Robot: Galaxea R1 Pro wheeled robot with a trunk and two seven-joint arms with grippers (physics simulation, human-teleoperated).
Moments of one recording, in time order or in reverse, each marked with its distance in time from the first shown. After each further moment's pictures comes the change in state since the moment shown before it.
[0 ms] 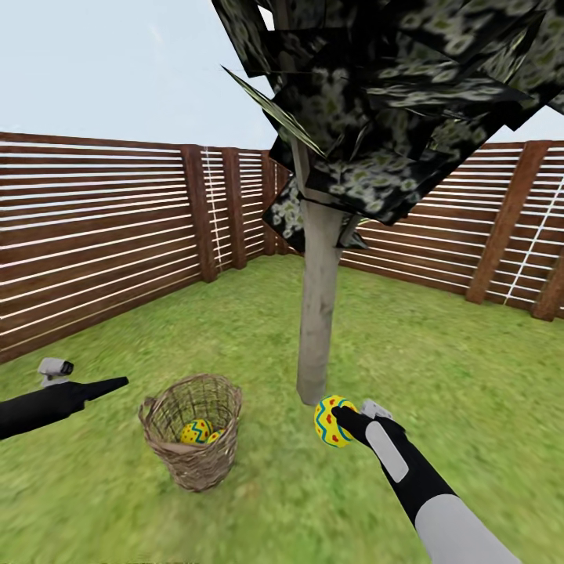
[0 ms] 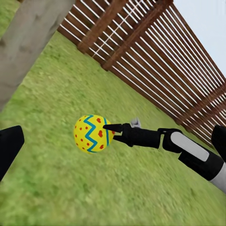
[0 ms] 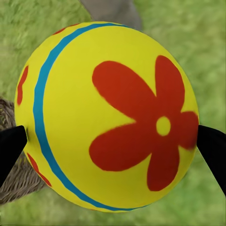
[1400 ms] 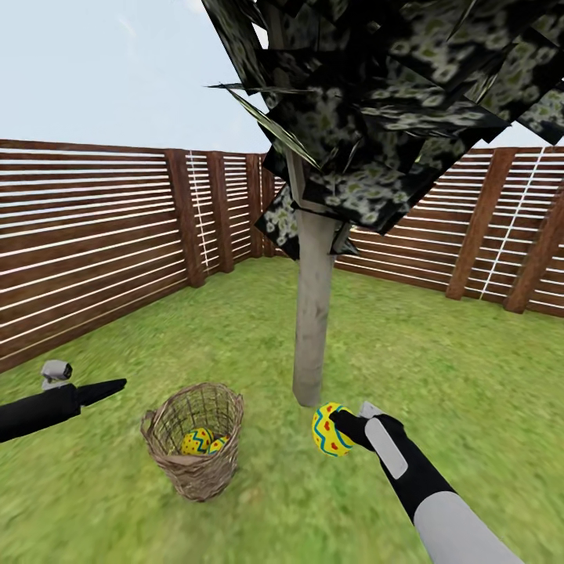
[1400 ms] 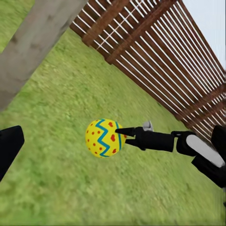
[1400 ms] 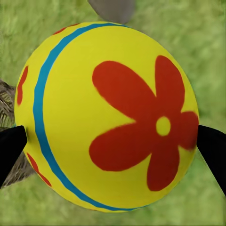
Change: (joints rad) left arm 0.000 0.011 0.004 0.049 0.007 0.007 0.067; right arm -0.008 0.004 -0.006 -0.009 -0.001 0.111 -0.039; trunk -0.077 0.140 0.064
